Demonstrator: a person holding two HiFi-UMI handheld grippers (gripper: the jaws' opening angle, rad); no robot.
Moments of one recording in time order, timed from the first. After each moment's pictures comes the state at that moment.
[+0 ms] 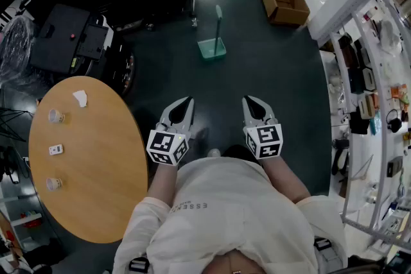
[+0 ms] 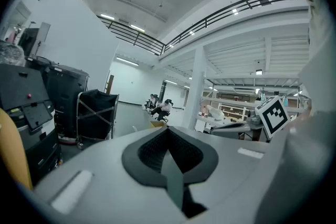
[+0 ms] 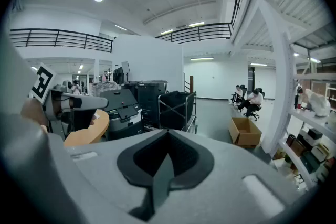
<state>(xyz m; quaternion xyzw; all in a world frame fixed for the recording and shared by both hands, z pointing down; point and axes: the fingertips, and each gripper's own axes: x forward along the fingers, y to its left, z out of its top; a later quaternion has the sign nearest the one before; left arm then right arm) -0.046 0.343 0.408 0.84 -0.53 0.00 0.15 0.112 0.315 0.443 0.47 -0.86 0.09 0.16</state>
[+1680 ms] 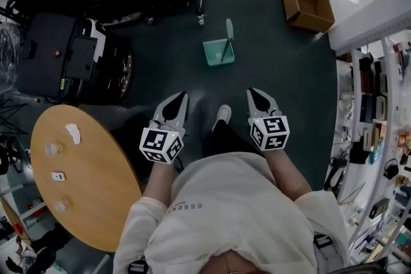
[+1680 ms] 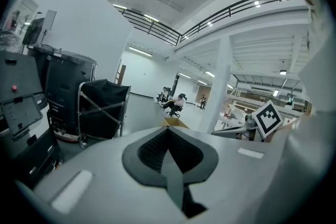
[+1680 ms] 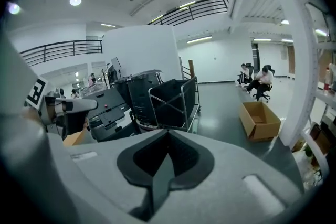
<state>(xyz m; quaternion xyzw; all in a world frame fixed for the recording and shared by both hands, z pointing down) -0.096 0.071 0.448 0.80 -0.57 0.02 0.20 0.085 0.021 0.500 0.43 -0.86 0.19 0.19</state>
